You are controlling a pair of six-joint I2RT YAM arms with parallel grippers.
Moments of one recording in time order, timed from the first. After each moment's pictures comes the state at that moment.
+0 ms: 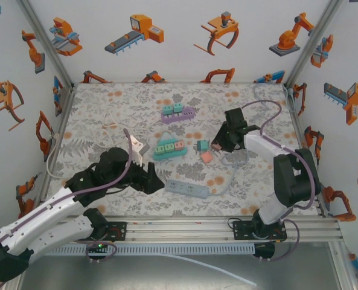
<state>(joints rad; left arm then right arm) -0.89 0.75 0.69 -0.51 0.16 -0.46 0.32 1.63 1.00 -0.37 -0.03 0.81</state>
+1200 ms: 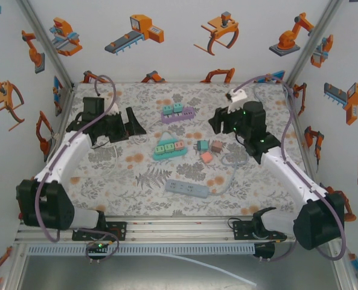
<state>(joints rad) -0.18 1.42 1.12 -0.51 0.50 -0.38 0.37 1.22 0.92 0.00 -0.28 -0.06</state>
